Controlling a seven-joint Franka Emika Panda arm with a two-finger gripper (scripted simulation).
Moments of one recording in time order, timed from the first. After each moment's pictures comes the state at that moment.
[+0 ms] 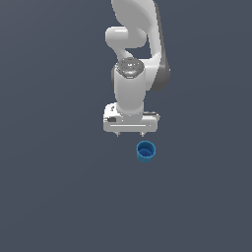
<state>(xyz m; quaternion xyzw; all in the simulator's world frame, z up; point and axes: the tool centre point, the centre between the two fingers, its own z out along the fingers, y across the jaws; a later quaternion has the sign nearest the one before) -0.002 0.017 0.169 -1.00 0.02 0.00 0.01</state>
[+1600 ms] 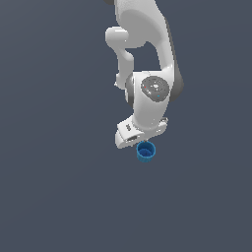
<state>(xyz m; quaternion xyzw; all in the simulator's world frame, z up) 0.021 0.054 0.144 -0.98 -0.20 0.05 -0.02</state>
